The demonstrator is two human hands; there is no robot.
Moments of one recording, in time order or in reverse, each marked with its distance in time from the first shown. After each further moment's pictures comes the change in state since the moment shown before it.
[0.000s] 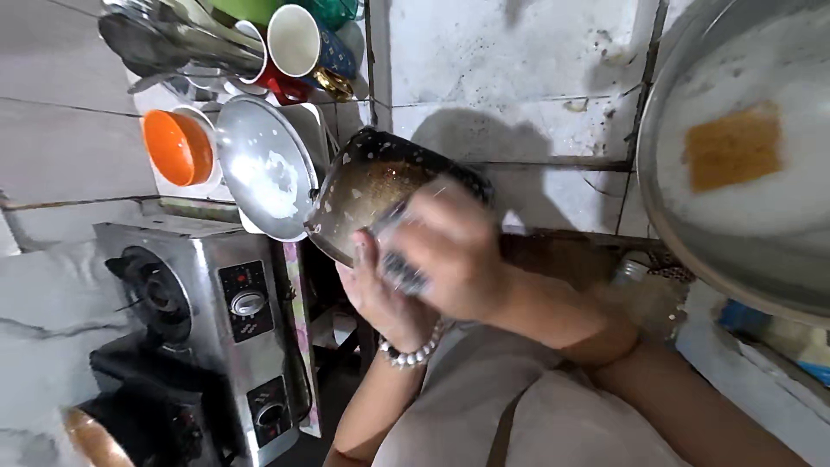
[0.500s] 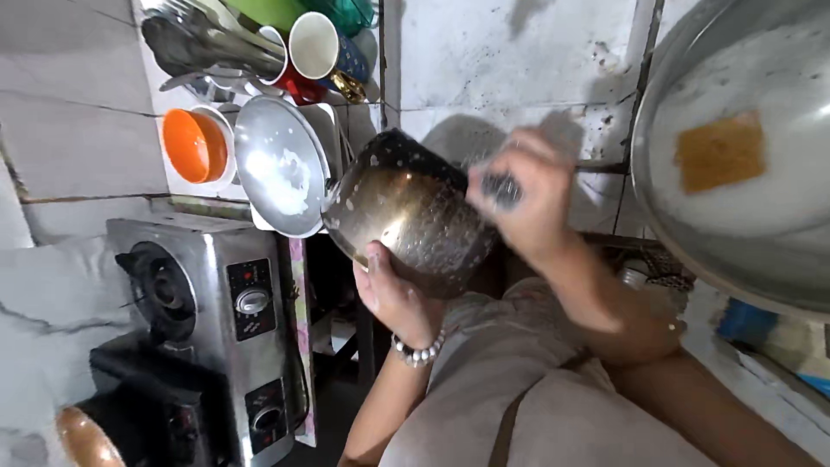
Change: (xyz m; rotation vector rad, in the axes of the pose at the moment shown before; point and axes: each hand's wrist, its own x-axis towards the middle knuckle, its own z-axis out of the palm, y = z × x) left_hand -0.009 -0.001 0.000 0.098 0.079 0.072; right_hand -0.007 0.035 -0.042 -0.155 -0.003 0.084
